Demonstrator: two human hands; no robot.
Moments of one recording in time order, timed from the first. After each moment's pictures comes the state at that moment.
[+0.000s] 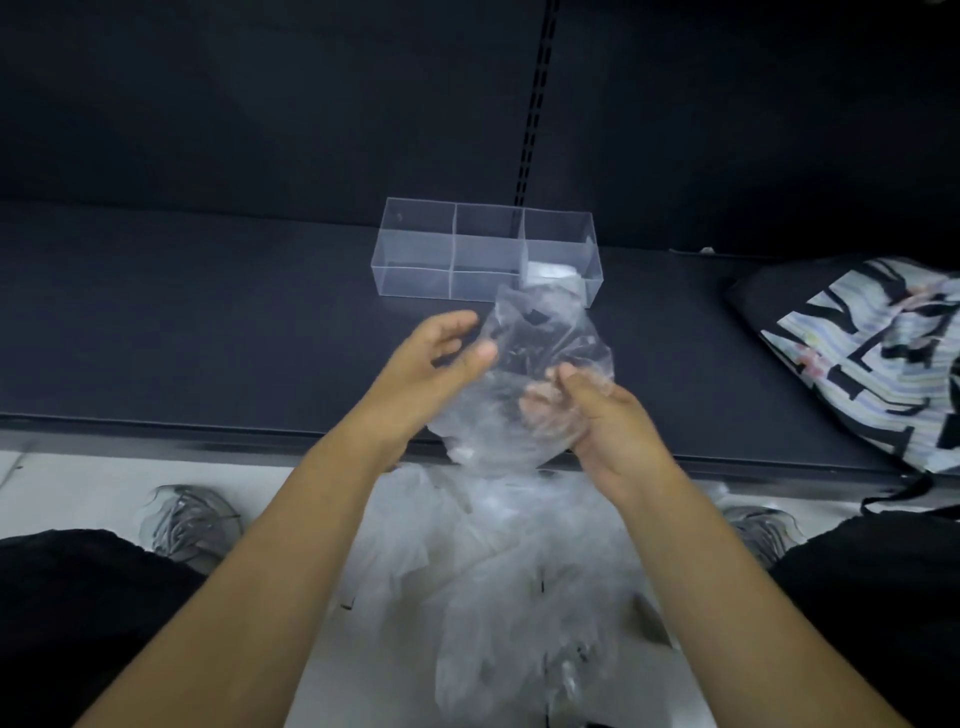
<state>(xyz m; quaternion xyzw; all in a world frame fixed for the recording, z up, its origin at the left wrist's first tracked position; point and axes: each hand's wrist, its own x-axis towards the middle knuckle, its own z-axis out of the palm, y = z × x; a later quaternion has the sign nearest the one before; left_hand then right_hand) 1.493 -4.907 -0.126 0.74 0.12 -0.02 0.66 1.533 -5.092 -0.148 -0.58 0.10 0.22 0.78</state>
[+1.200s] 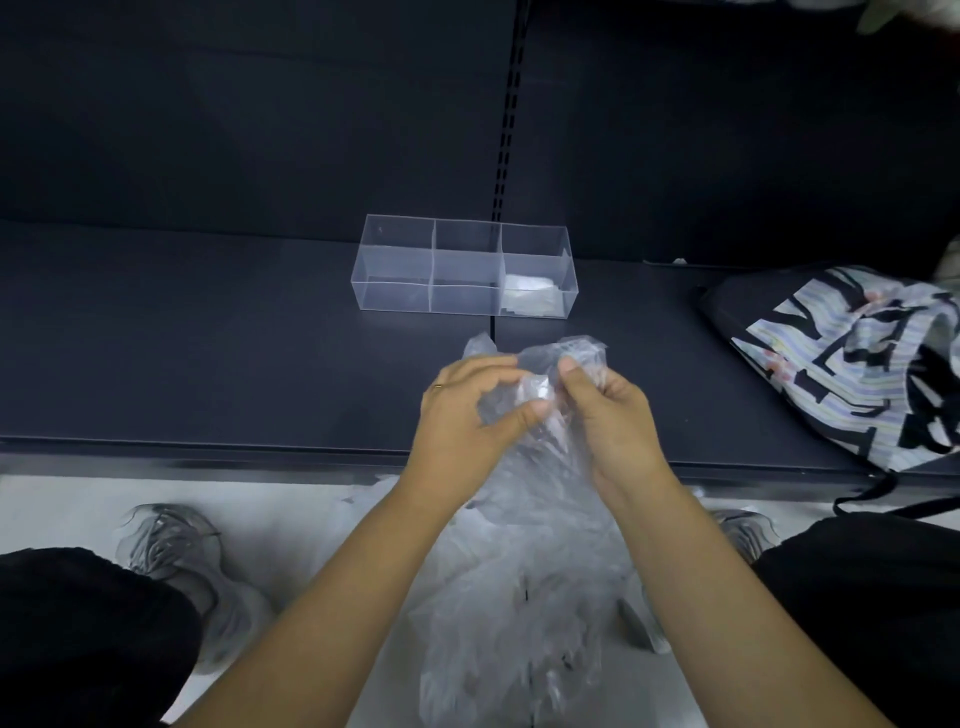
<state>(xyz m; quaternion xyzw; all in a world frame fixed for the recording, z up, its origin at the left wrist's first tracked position) 1.485 -4.971 -0.135 0.82 0.04 0.11 0.55 1.533 -5.104 -0.128 -0.64 0.07 0.11 0.76</state>
